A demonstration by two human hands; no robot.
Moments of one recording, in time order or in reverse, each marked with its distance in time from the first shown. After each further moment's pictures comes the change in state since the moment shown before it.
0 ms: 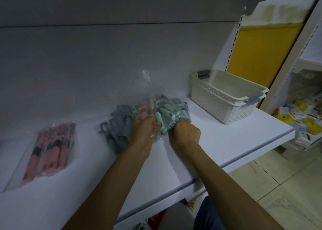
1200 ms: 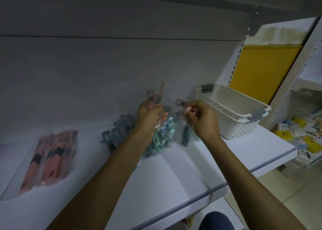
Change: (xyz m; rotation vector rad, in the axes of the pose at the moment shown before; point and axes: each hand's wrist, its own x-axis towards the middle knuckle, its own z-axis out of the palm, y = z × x) left_hand 0.032 0.039 0.021 0.066 -0.125 0.178; right_hand 0.032 0.017 -0.077 0.734 0.275 -0.217
